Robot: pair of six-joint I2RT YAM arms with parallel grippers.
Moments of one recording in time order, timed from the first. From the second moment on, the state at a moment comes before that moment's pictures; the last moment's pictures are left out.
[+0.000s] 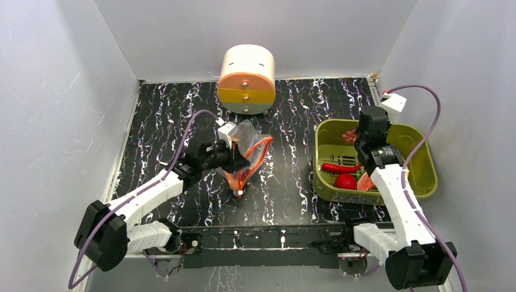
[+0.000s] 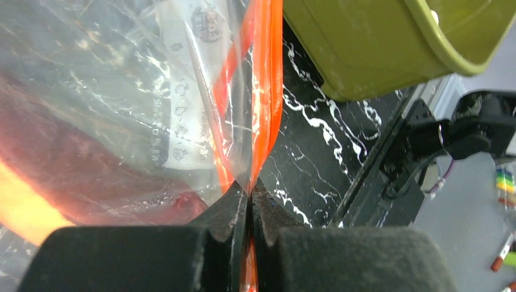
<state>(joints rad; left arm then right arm) -0.61 1.15 0.65 0.00 0.45 -0.32 0.08 1.00 0.93 -0.37 0.60 0.32</state>
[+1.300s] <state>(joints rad) -0.61 1.21 0.95 -0.24 0.32 -0.52 0.38 0.92 1.00 -0.16 -0.28 0.70</state>
